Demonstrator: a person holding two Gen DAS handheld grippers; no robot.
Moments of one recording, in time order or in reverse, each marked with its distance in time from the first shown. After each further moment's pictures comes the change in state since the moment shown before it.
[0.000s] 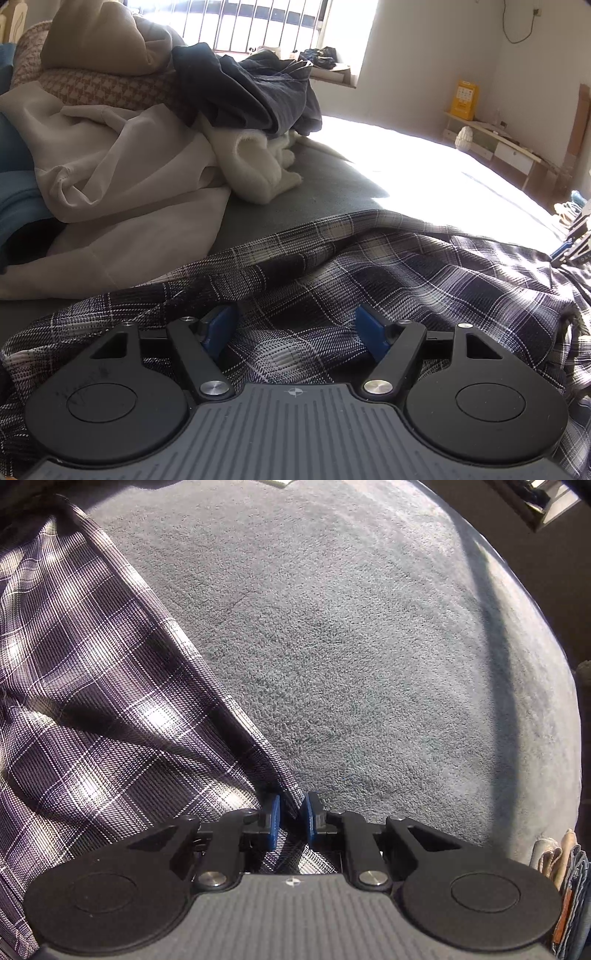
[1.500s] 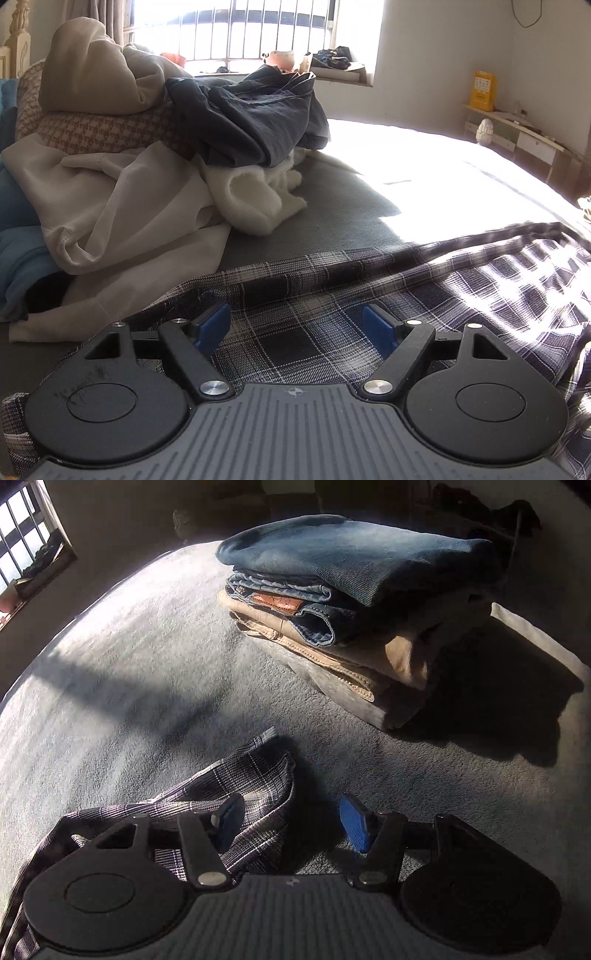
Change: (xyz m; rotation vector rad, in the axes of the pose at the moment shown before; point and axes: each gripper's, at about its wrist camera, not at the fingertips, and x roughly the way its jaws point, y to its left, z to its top) left arm 0.002 -0.027 0.026 0.044 0.023 0.109; right arm -0.023 -0.162 -0.239 1.608 -0.143 -0.092
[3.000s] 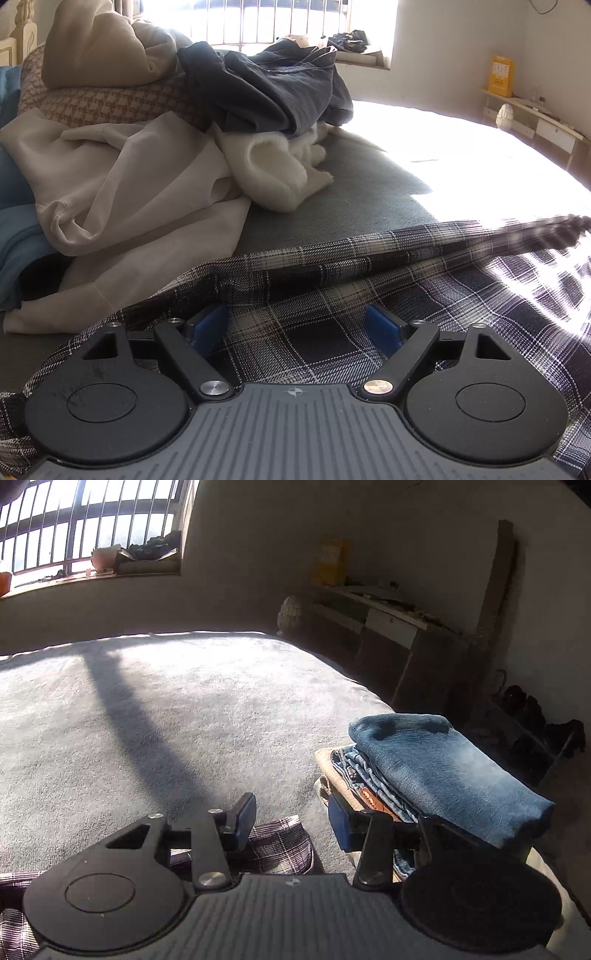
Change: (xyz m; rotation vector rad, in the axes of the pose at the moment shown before) left arm 0.022 0.009 -0.005 -0.002 0.041 0.053; right arm -0.018 0.107 0.006 -0.641 -0.307 0.013
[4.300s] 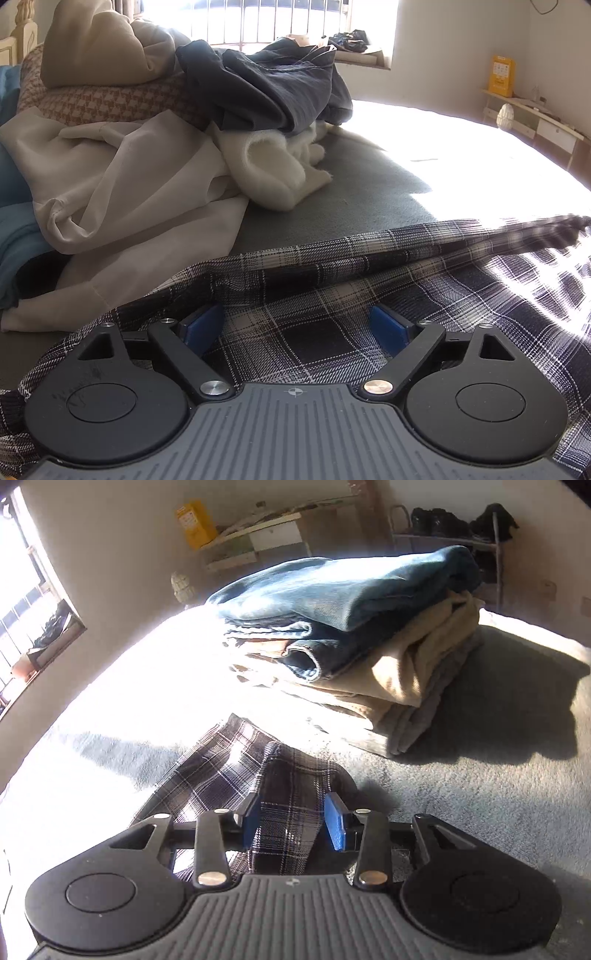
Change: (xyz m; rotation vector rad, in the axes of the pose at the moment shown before) left arm 0.003 -0.001 -0.002 -0.009 -0.009 -0.002; right arm 0.000 -0.065 -0.085 0.644 0.098 0.005
